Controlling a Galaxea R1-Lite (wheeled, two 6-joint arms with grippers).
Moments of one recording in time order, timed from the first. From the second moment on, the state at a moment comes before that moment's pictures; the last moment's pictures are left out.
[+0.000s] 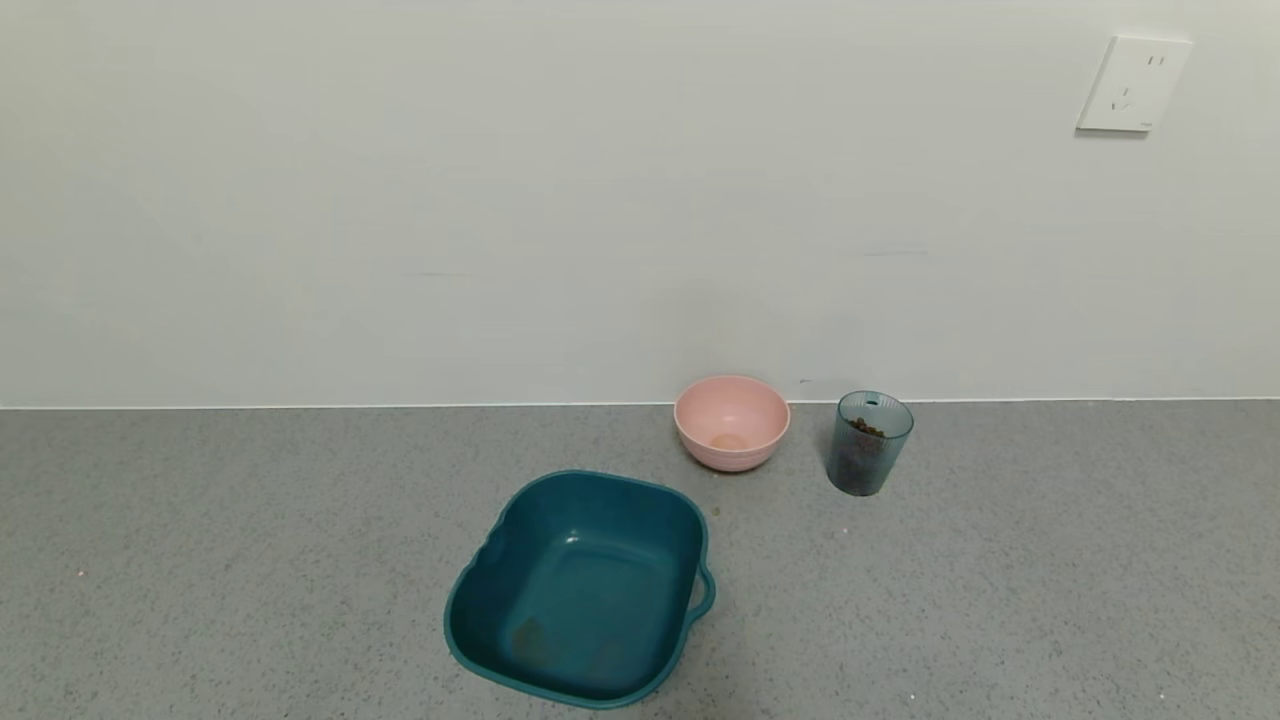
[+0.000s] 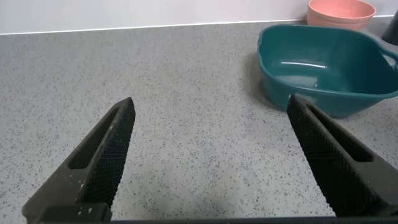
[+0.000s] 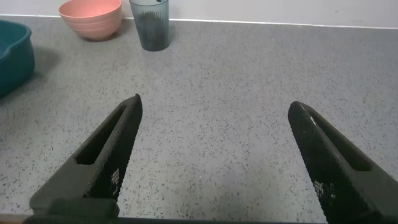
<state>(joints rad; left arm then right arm) 0.00 0.00 0.00 0.00 0.00 0.00 0.01 0.06 -0.11 0.01 0.00 0.00</state>
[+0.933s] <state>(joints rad) 0.00 0.00 0.00 0.00 0.00 0.00 0.01 0.06 -0.11 0.01 0.00 0.00</state>
